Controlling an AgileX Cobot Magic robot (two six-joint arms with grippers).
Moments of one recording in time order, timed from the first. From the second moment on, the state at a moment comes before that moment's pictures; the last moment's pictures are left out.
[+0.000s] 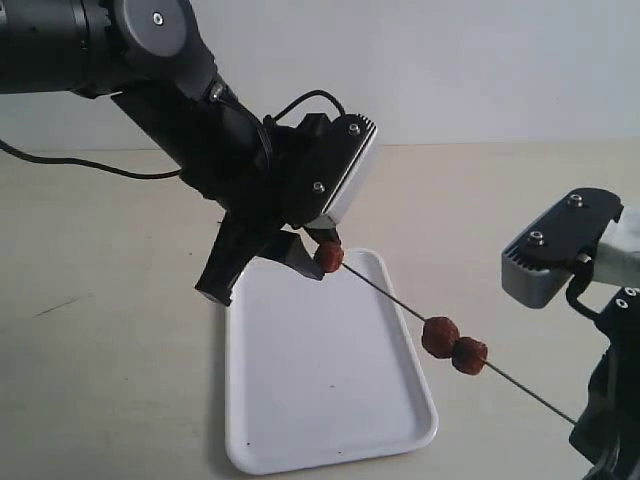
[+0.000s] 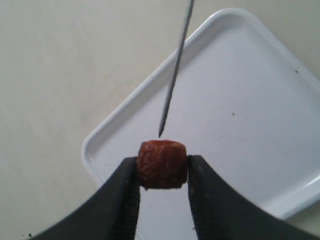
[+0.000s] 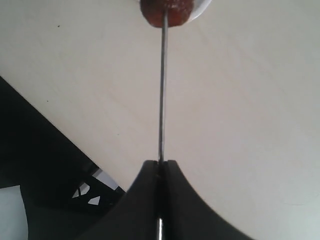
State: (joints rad) left arm -0.68 1.82 -1.41 -0.43 0.88 1.74; right arm 0.47 1.11 -0.79 0.12 1.19 -0.17
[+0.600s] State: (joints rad) left arm -0.68 1.82 -1.41 -0.47 0.88 1.77; right arm 0.47 1.15 -0.79 0.12 1.15 -0.17
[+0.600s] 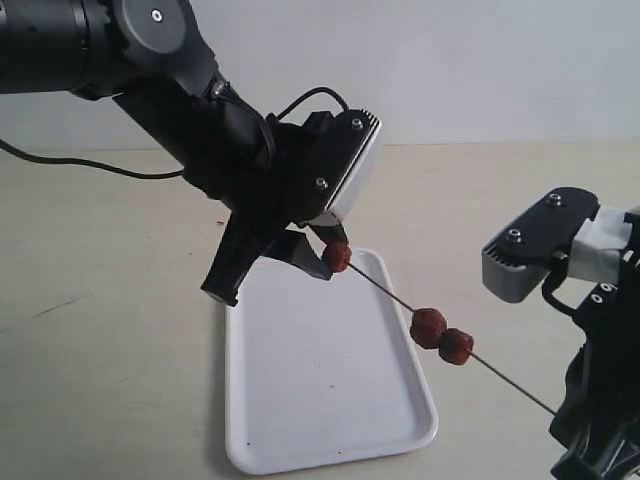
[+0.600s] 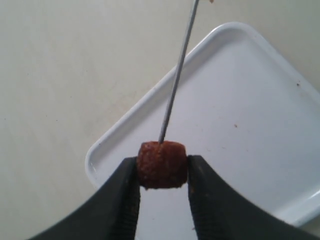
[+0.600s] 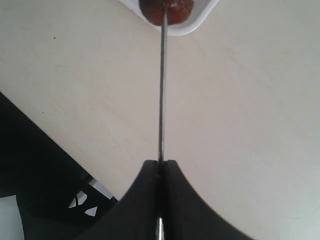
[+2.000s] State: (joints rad) left arm -0.72 1.82 -1.41 -0.53 0.83 1.82; right arm 0.47 1.24 -0.86 0.14 1.02 -0.21
